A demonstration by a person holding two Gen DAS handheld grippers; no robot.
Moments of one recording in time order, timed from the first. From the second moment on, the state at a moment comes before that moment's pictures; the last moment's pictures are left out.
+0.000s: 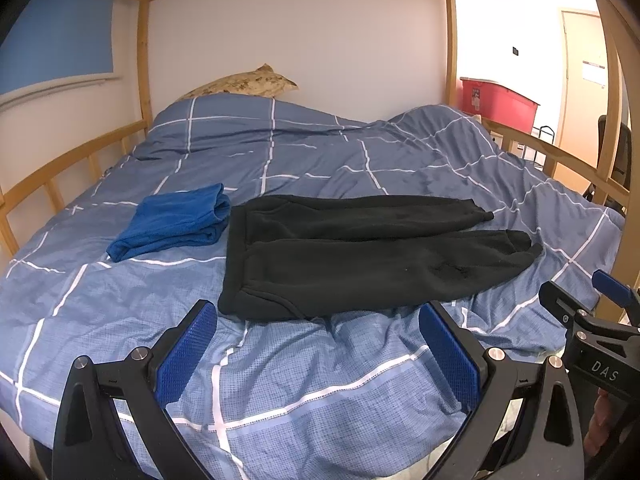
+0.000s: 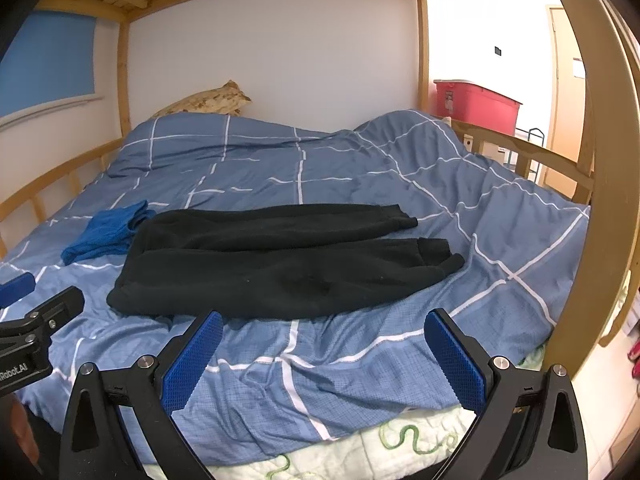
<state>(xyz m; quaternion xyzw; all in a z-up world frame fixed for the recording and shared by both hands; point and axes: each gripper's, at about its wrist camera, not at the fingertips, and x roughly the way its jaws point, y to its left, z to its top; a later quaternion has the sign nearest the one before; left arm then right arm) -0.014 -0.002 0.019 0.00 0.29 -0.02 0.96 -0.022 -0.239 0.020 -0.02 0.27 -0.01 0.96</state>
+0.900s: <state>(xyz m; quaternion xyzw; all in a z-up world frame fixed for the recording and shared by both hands) -0.017 -0.002 0.019 0.00 0.29 -0.02 0.96 -0.022 -0.241 0.021 -0.02 0.27 -0.01 0.96</state>
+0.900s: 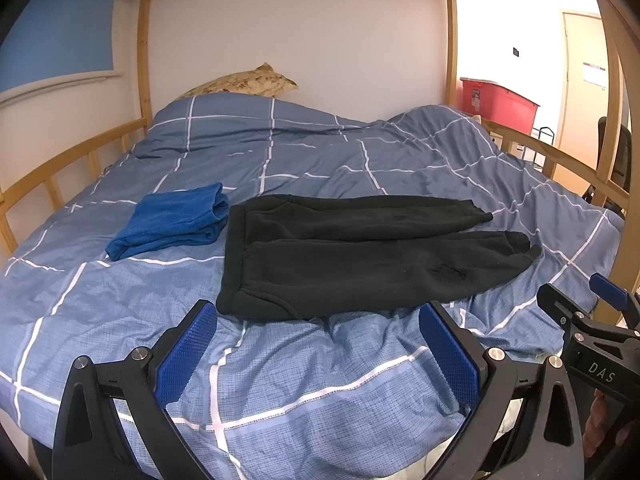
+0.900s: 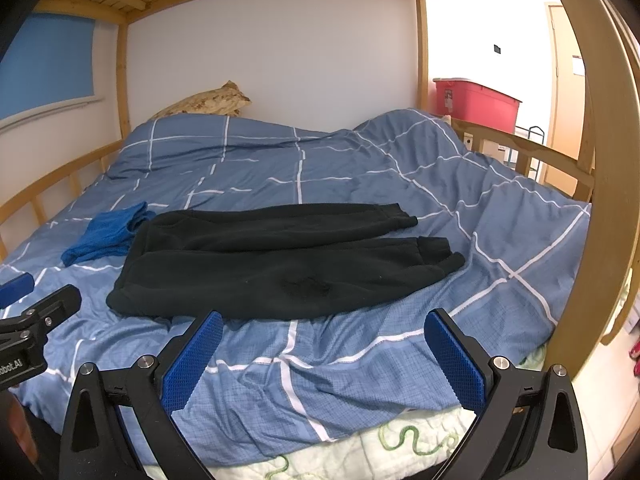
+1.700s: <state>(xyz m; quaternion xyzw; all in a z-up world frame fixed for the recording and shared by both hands) -0.014 -0.004 0.015 0.00 0.30 -0.02 0.95 -0.020 -0.245 0.019 -0.01 0.27 -0.01 0.96</state>
